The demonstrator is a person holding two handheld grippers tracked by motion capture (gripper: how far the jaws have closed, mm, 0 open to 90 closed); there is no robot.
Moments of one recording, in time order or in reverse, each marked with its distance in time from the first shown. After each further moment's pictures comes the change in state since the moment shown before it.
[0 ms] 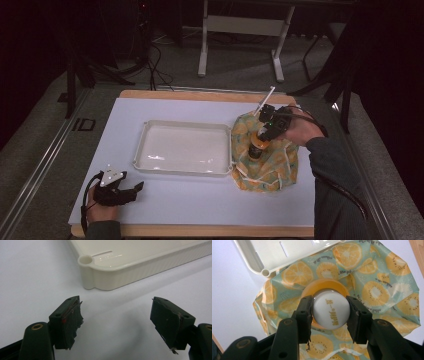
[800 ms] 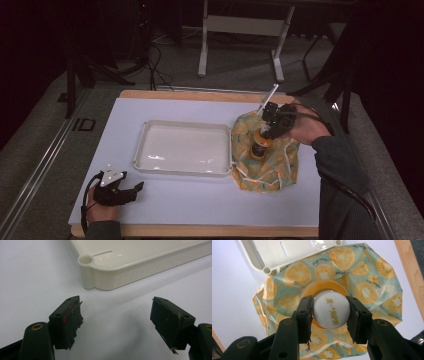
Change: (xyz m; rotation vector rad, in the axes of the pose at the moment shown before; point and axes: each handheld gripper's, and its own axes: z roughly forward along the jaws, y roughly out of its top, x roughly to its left) left arm 0.000 0.000 0.000 0.002 0.002 0.002; right arm 0.005 -0.001 -0.021 -0.014 -0.044 -0.048
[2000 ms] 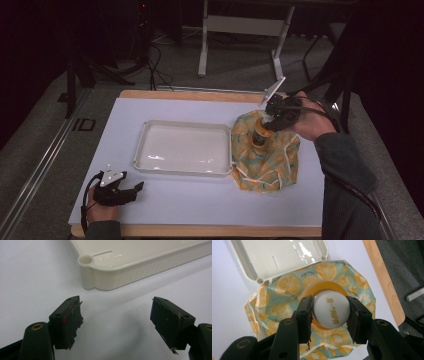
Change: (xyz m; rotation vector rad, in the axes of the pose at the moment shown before) left arm 0.000 0.000 0.000 -0.001 -0.001 -0.001; right arm 0.000 0.005 -0.029 -0.079 -0.095 -0.026
